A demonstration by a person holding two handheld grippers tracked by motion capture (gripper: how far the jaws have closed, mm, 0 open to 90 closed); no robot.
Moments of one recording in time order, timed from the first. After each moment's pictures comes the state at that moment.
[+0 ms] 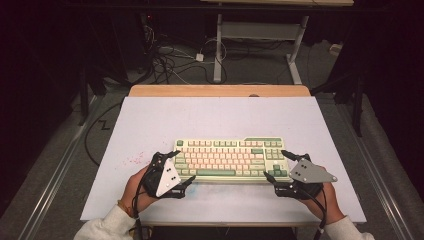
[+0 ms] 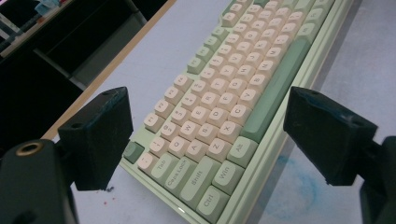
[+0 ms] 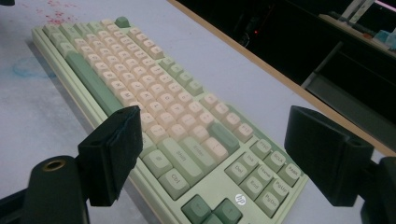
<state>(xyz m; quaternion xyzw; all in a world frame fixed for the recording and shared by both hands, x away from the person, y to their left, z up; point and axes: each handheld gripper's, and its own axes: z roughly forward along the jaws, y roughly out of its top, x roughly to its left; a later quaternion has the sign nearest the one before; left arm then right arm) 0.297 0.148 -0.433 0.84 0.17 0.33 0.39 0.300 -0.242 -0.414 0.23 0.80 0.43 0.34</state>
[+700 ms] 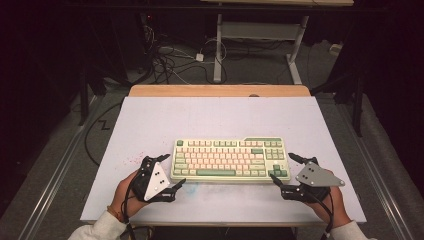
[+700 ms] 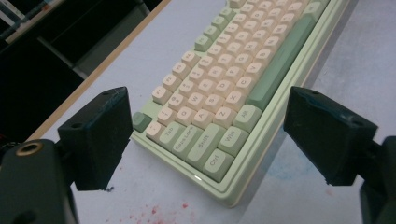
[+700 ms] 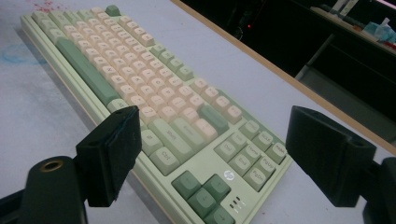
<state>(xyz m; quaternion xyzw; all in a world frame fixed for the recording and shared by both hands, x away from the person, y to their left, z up) 0.289 0.173 -0.440 0.84 0.19 0.33 0.38 0.294 -0.258 -0.418 0.24 0.80 0.42 0.35</state>
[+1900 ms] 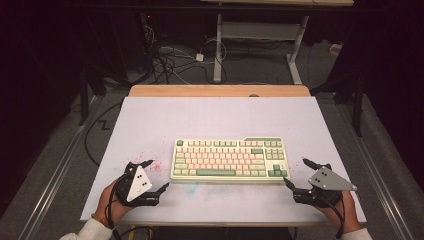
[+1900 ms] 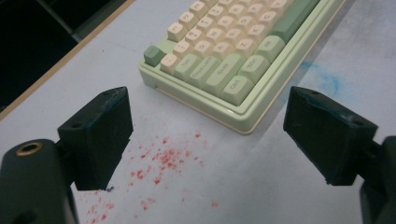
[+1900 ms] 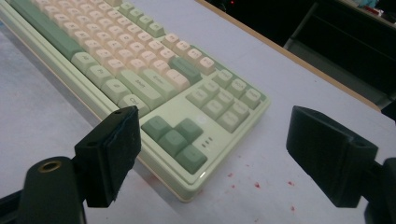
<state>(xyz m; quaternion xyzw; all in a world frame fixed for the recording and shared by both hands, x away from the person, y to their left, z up) 0.285 0.216 -0.462 0.85 0.24 0.31 0.36 0.289 -0.293 -0.437 0.29 0.80 0.39 0.35</state>
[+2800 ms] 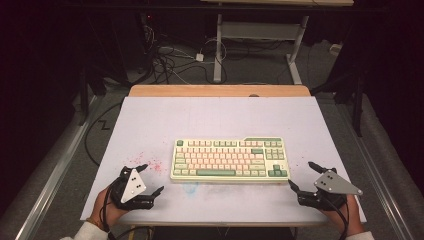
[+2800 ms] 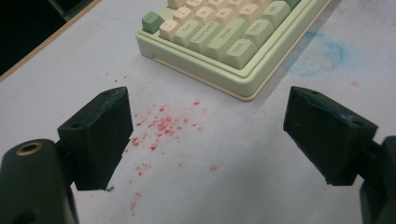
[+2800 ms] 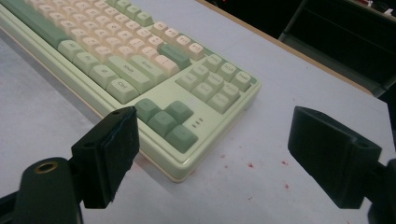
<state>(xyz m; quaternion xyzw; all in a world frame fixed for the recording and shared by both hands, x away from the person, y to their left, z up) 0.282 0.230 -0.473 0.85 0.25 0.29 0.36 0.285 -0.304 -0.447 0.31 0.79 0.40 0.36</state>
